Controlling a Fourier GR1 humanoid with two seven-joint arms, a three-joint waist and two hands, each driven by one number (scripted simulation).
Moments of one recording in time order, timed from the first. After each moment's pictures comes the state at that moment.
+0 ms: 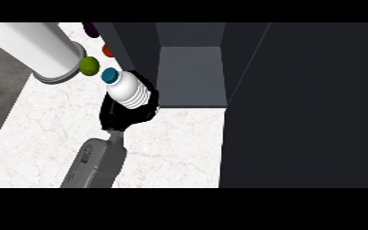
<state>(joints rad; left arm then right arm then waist) -0.31 0.01 -0.13 -1.30 0.46 0.11 -0.17 0.58 -0.08 0.34 -2.15 -0.21 0.14 -0.19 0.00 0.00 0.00</state>
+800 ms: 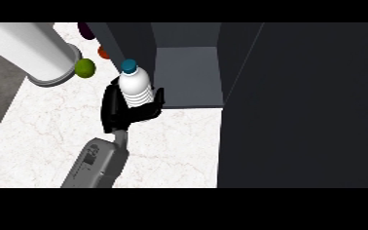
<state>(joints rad) -0.32 0.04 -0.20 -1.31 0.27 0.44 -0.19 0.54 -0.09 0.34 -2.11 -0.23 0.16 -0.20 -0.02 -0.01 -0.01</state>
